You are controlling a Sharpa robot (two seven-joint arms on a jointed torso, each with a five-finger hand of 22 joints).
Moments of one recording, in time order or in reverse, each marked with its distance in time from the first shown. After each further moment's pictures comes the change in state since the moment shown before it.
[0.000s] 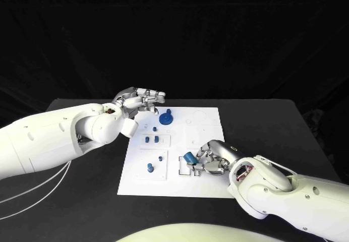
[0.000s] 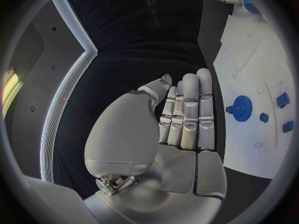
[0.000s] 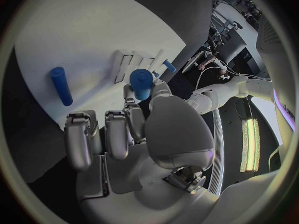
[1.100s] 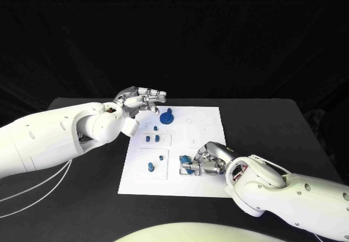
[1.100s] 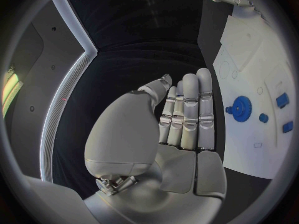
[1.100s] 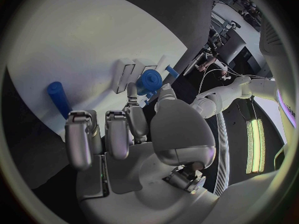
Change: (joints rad) left arm 0.000 -0.002 0.000 0.001 0.000 0.002 -0.003; left_hand 0.000 0.000 0.000 0.000 0.000 0.000 0.000 0.000 -0.001 -0.004 -0.004 0.005 0.001 0.000 0.000 0.000 -0.003 0.000 0.004 -0.004 -0.005 -0.003; right arm -0.006 0.041 0.000 -0.045 0.036 0.040 -0.006; right_hand -0.180 -0.016 -0.090 0.001 -0.283 0.036 -0.034 0.011 0.029 -0.004 0.000 -0.047 0.000 0.004 -0.011 -0.002 0.000 0.000 0.000 -0.014 -0.024 0.001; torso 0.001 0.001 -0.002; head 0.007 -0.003
